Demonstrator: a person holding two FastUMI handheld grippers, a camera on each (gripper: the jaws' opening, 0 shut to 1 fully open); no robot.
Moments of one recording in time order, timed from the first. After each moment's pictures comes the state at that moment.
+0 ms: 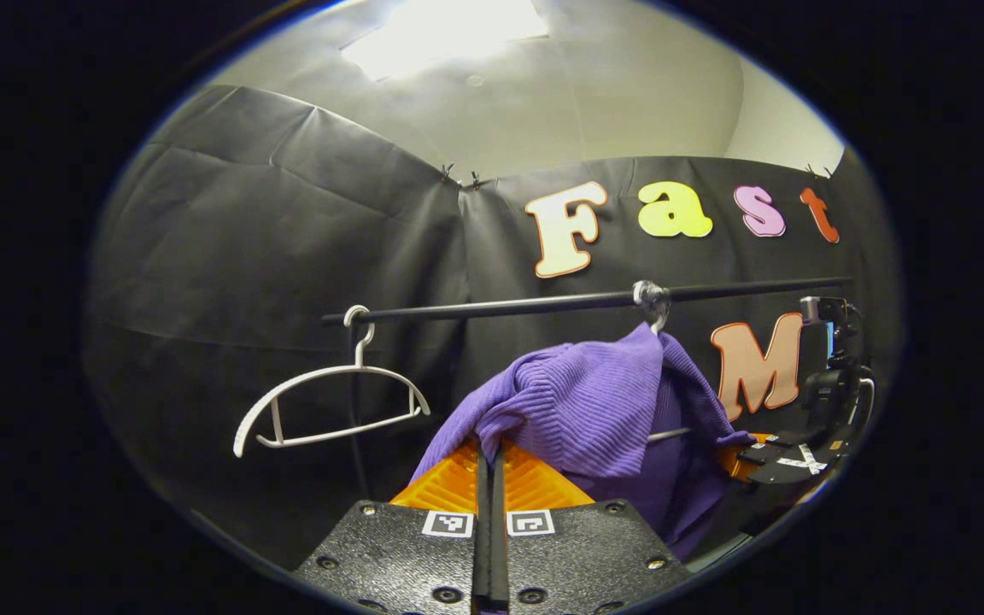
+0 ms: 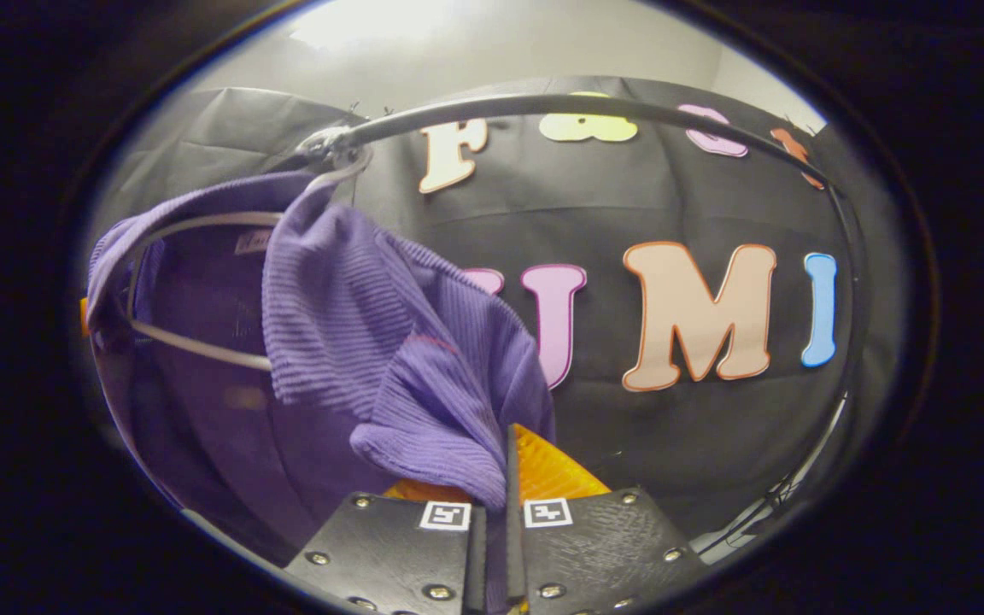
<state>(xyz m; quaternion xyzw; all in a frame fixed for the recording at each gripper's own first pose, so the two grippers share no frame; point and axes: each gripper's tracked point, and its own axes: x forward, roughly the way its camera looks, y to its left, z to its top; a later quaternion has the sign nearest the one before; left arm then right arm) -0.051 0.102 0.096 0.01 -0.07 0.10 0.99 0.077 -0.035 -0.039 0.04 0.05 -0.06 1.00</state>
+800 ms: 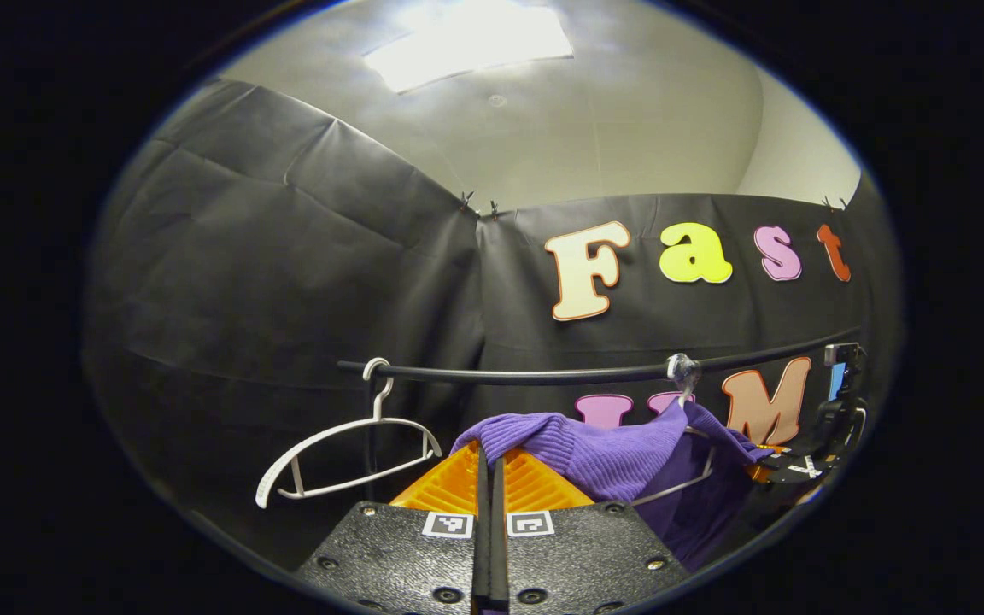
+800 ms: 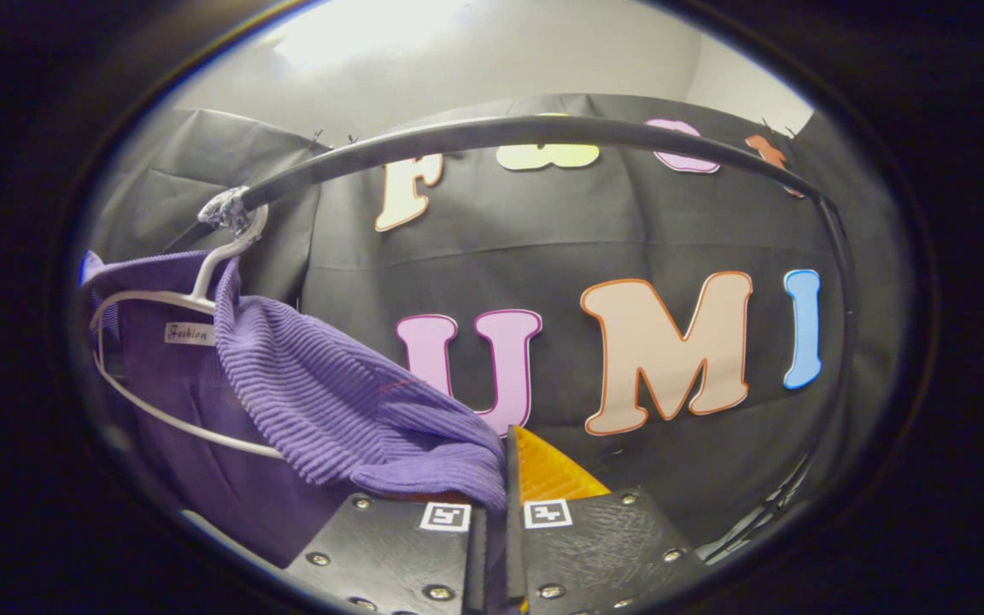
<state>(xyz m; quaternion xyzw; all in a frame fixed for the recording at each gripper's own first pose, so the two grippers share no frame) -0.041 0.139 0.152 -0.02 -0.11 0.11 0.99 0.114 -0.092 -0.004 0.05 0.01 -0.10 0.99</state>
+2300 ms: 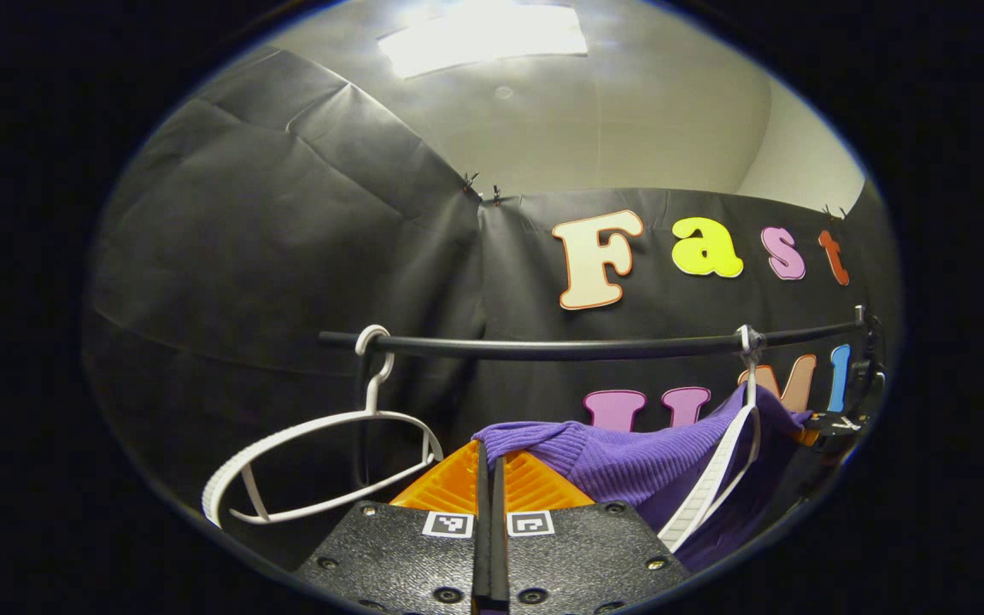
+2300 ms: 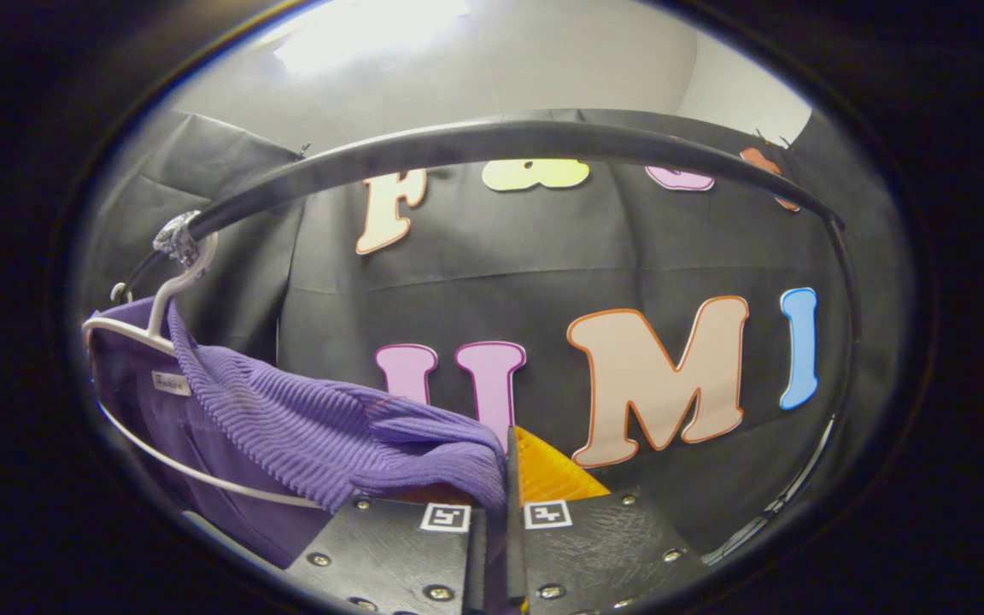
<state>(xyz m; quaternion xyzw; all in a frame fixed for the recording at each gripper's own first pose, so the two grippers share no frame) 0.029 0.194 0.111 -0.05 -0.12 0.06 0.99 0.142 -0.122 0.024 0.05 -0.03 -0.12 0.99</state>
